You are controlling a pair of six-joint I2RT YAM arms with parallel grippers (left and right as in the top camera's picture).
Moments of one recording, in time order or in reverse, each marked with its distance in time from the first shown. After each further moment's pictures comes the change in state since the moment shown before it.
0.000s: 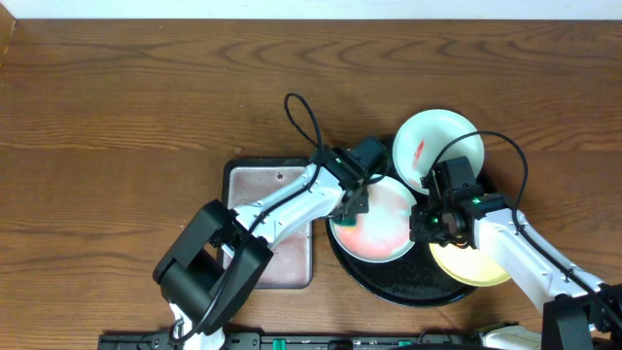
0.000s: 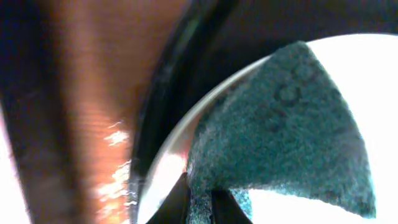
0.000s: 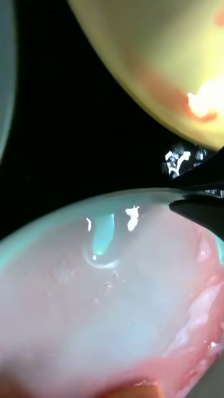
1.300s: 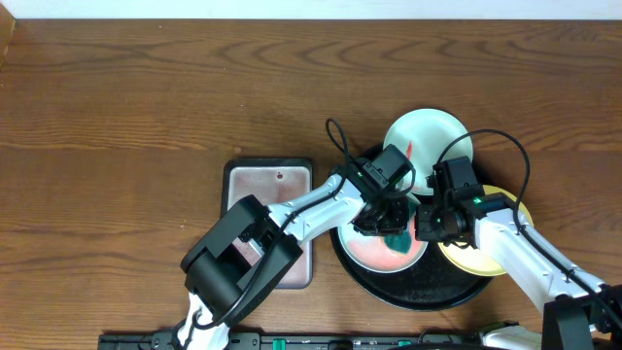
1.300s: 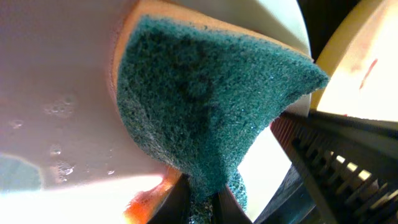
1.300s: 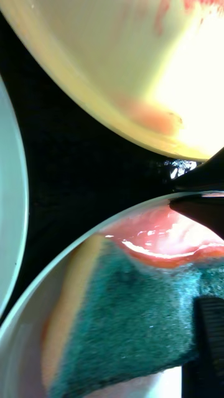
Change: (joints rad) left arm -0.095 0.103 0.013 0.200 0.465 0.008; right arm -0.002 -0.002 0.002 -0.004 0.091 -0.018
